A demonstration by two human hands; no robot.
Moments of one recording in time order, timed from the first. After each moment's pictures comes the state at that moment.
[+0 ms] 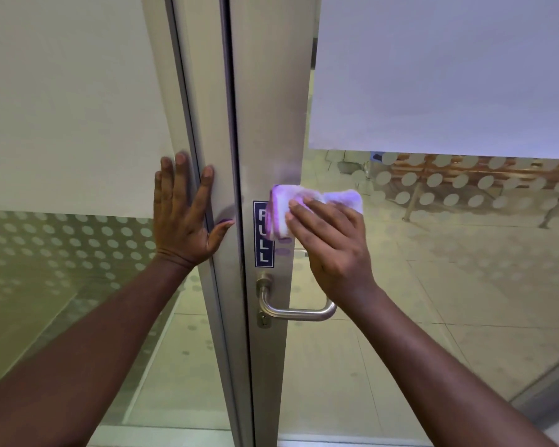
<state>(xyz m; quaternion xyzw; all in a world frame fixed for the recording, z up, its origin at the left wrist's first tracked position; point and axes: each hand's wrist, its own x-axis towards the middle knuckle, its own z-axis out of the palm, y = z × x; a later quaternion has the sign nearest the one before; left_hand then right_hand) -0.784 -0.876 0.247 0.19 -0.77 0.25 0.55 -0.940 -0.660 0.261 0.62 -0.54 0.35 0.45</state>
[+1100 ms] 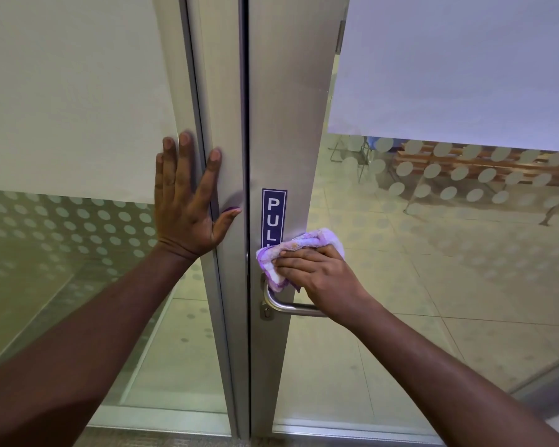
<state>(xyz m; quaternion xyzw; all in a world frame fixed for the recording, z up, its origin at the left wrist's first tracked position) -0.785 -0.875 0.247 0.18 -0.77 0.25 0.56 -0.958 -0.676 0.193 0.75 -0.59 0.18 0.24</state>
